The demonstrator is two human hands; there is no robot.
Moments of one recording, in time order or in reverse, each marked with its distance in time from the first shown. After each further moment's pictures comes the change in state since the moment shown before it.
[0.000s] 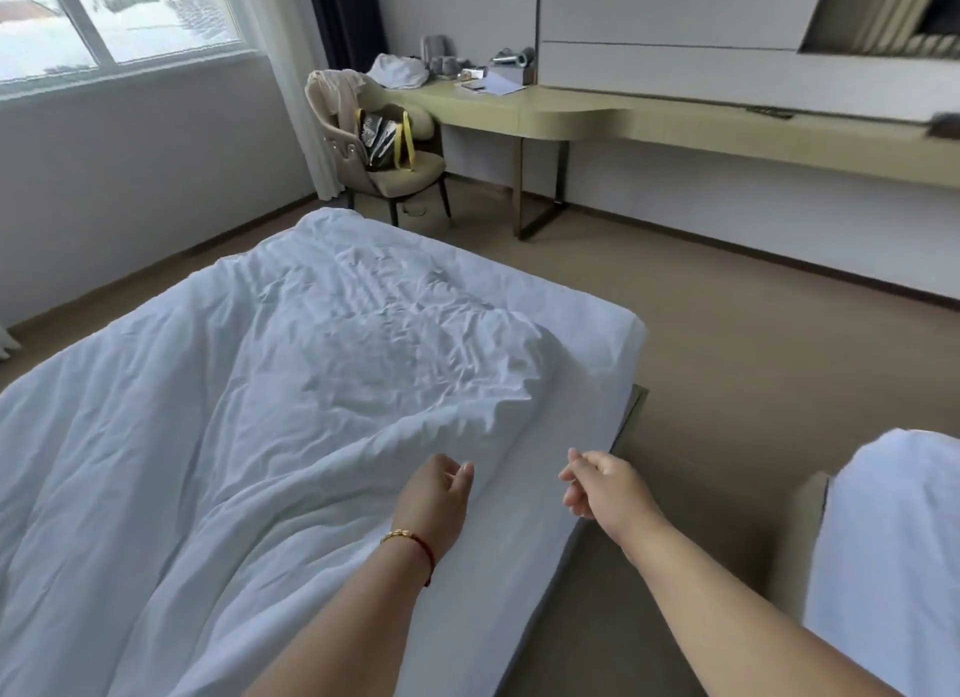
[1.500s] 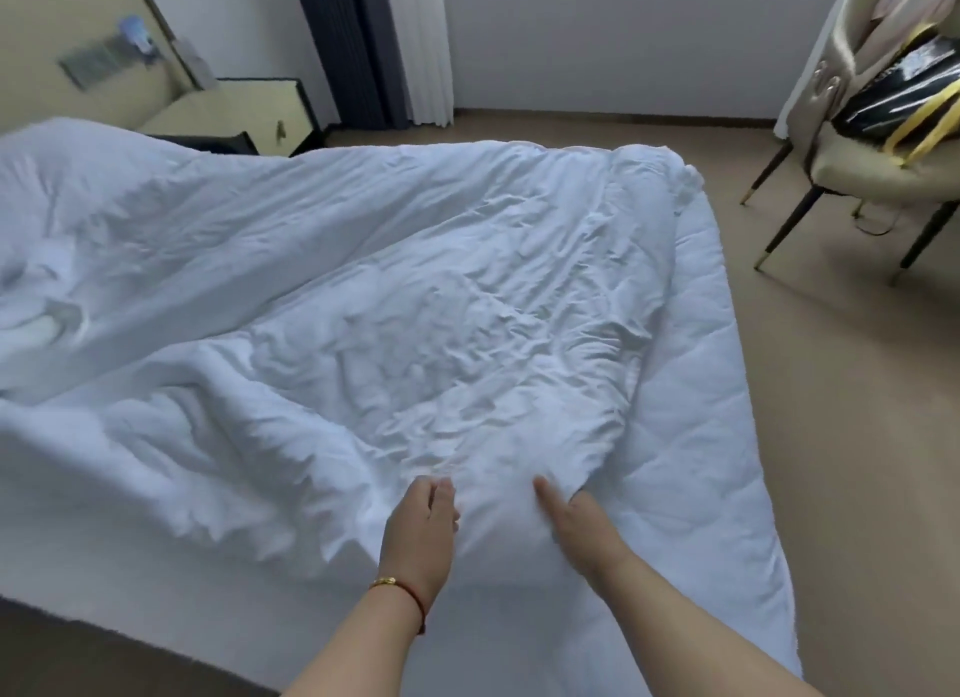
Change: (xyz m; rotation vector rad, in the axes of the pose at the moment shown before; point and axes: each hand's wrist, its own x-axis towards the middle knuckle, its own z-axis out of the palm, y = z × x) left_hand 0.351 0.178 0.156 -0.629 0.924 -0.847; right_hand 0.535 -0.114 -0.007 -0.353 -1.083 -0.079
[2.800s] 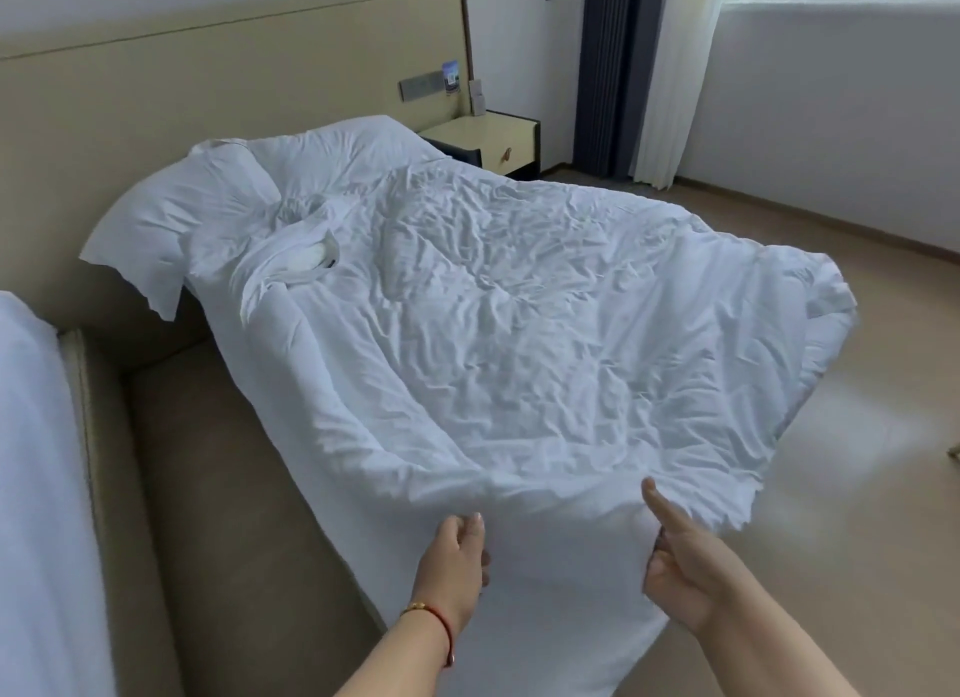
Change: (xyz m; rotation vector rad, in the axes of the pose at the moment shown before) left_hand -0.200 0.075 0.232 -0.347 0.385 -0.351; right_hand -0.039 -0.046 -0.302 0.270 -0.571 0.348
